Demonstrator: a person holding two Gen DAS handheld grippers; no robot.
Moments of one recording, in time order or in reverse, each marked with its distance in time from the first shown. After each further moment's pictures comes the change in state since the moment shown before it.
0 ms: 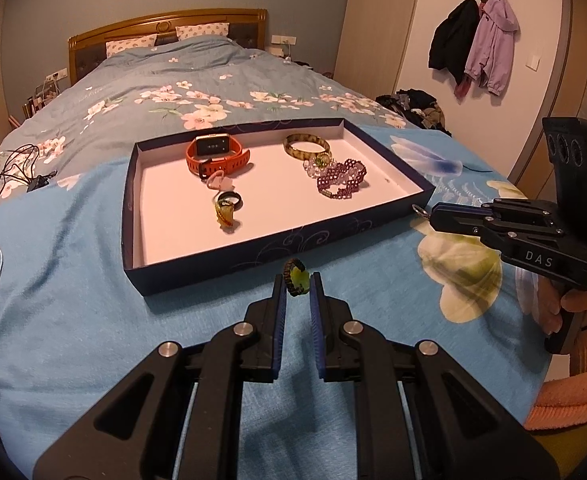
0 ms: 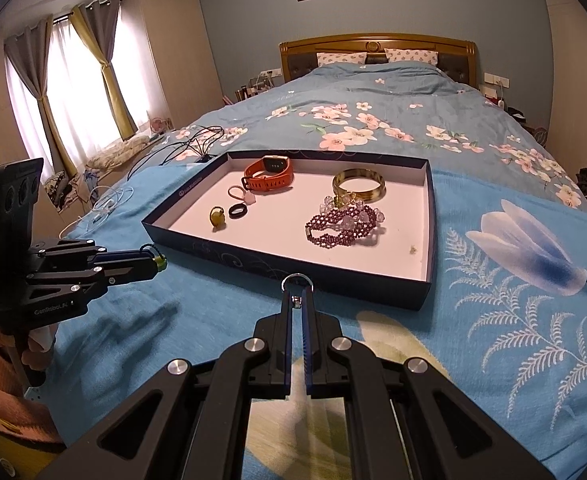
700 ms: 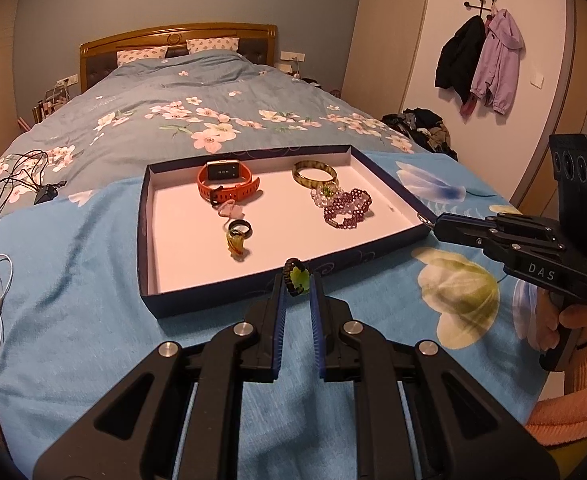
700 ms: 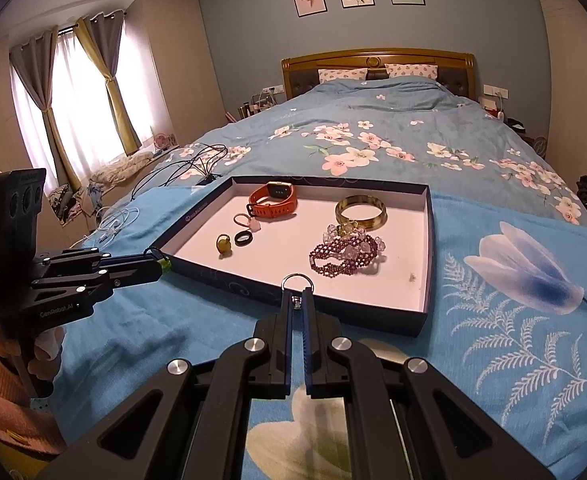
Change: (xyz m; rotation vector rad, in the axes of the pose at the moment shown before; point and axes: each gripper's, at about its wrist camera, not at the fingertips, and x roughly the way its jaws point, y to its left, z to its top) left arm -0.011 0.004 0.014 -0.031 -0.063 0.020; right arm -0.008 0.002 0.011 0.004 -0.063 0.010
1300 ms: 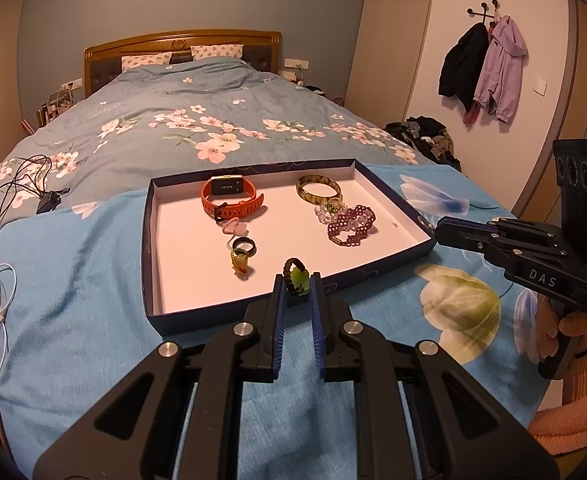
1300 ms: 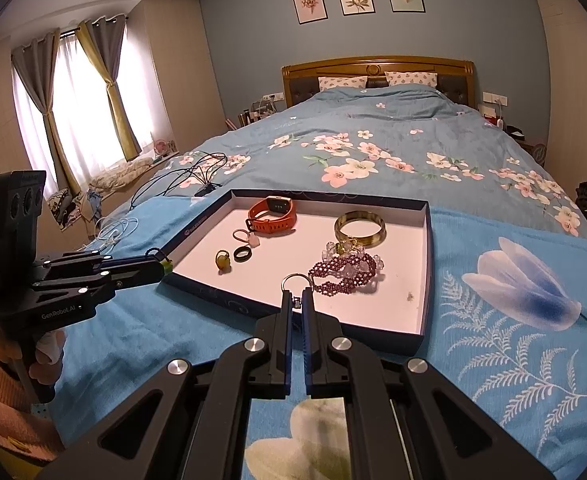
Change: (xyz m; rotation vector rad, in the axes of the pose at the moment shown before) left arm -0.001 0.001 0.012 -0.006 -0.025 0.010; right arm 0.000 0.000 0.011 -0.005 -0.025 -0.001
